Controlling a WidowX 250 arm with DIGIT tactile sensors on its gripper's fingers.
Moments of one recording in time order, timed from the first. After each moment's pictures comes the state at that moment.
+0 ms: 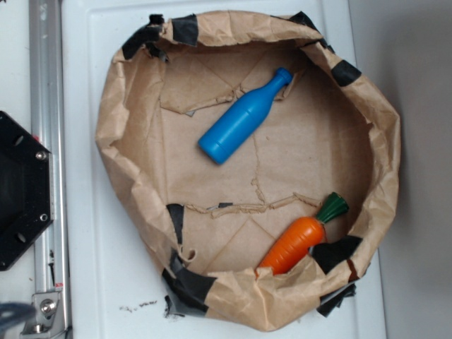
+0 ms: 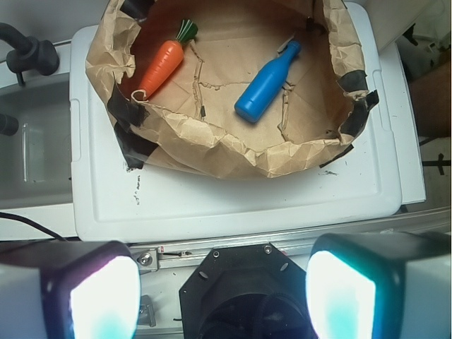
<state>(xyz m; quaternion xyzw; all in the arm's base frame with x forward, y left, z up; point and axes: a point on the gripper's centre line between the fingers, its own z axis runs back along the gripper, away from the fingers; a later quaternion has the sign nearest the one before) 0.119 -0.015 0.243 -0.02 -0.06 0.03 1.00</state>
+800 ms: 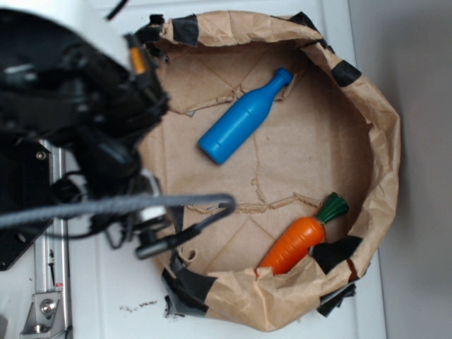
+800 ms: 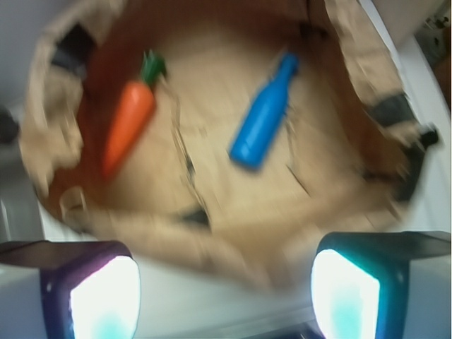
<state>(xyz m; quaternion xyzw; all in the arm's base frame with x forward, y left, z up) 0.198 0.002 0.175 -0.06 -0.10 0.15 0.98</state>
